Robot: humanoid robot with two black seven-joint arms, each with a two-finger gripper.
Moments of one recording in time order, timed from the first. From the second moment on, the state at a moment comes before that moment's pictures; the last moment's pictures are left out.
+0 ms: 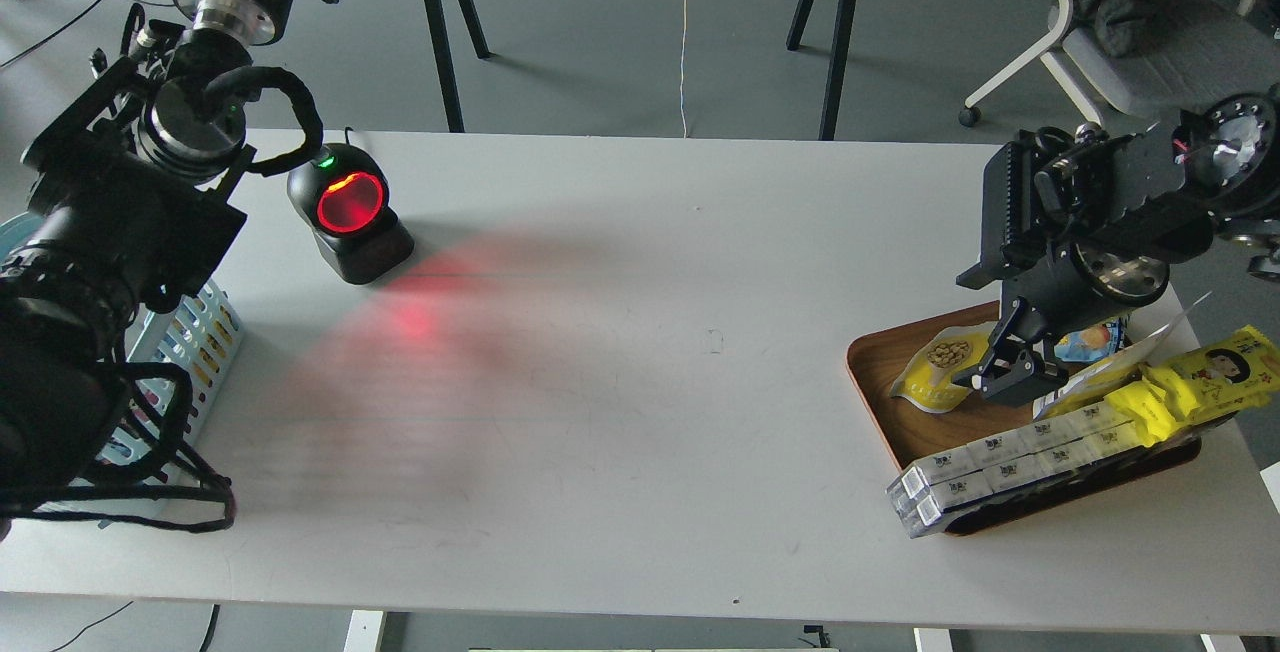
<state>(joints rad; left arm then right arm) -1.12 0.20 -0.74 -0.27 -0.34 -0.49 -0.23 1.89 -0.69 -0.87 1.51 -1.89 0.28 0.49</state>
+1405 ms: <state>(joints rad) -1.13 0.22 -0.74 -0.27 -0.34 -0.49 -0.23 1.87 -0.70 -0.87 1.43 -1.90 0.29 0.49</state>
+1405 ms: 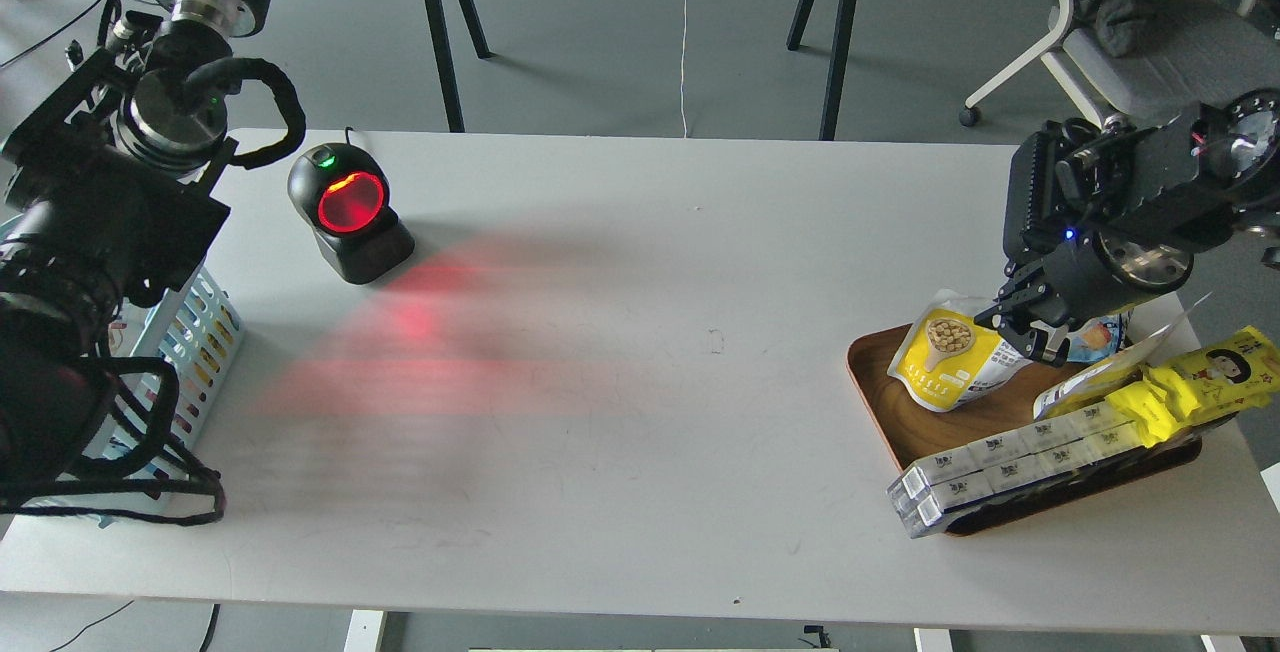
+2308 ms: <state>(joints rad) -1.13 0.22 -0.74 -0.27 -0.34 -0.49 -0.23 2.03 -0.54 -0.77 1.44 -1.66 0.29 0.49</state>
